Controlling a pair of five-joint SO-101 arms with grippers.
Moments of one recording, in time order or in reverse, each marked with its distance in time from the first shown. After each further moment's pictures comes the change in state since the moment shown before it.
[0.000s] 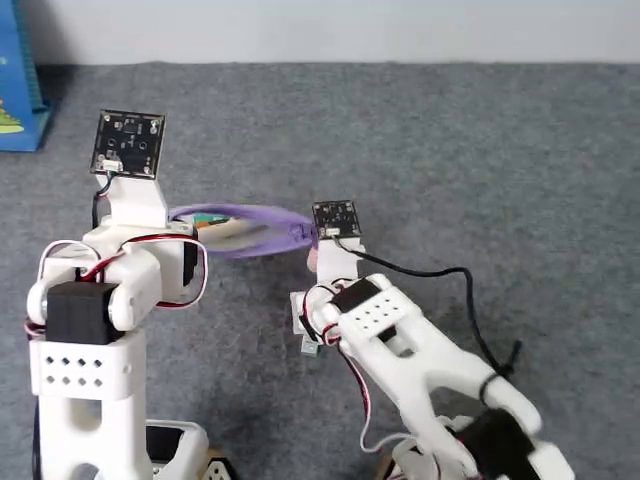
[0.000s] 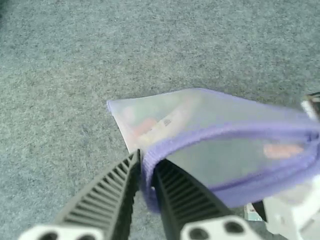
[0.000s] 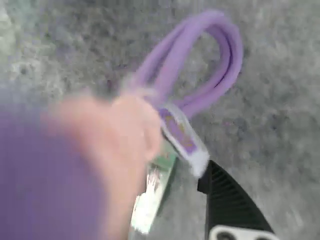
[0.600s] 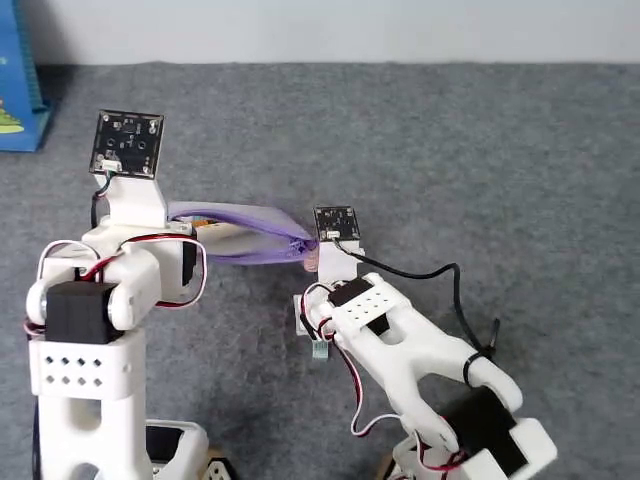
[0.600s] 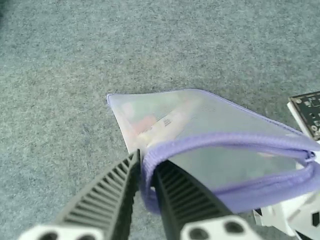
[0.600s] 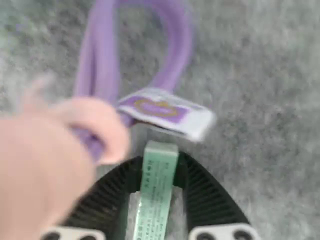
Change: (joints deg) left arm -0.2 0.0 0.1 0.0 0.0; right arm 0.3 5.6 -0.5 -0.6 0.0
